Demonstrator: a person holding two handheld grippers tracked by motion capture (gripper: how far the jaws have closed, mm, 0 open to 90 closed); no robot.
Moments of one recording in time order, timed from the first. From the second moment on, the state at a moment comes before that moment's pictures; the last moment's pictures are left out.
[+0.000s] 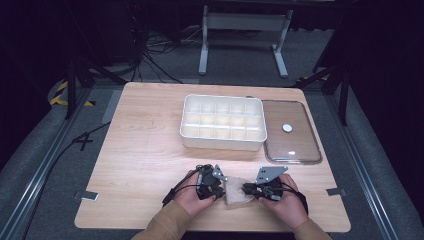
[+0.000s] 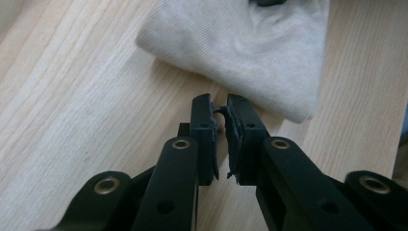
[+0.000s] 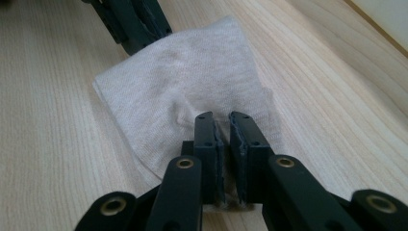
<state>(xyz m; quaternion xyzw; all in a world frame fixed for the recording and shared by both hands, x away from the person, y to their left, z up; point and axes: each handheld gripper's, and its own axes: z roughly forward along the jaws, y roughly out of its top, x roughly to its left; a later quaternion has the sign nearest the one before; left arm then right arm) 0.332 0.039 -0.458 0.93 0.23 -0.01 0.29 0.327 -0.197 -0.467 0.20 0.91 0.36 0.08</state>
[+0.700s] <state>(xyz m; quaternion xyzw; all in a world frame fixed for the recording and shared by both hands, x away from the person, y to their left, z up) 0.324 0.033 -0.440 0.93 0.19 0.02 0.32 0.311 -0.174 -0.463 0.17 0.92 0.34 0.12</state>
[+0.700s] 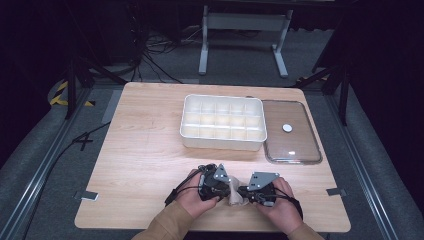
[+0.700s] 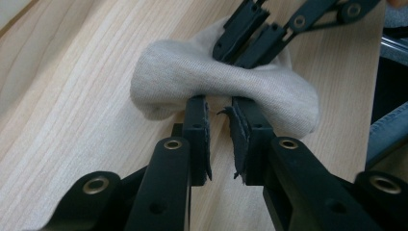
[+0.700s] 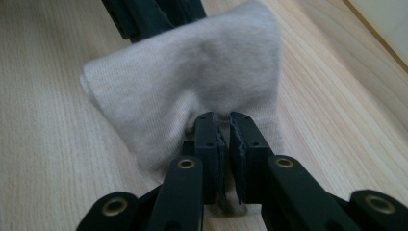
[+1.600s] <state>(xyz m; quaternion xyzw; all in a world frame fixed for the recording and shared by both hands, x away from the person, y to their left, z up) 0.320 0.033 -0.437 0.93 0.18 0.03 0.33 0.305 -0.205 -0.427 0.22 0.91 0.34 0.11</state>
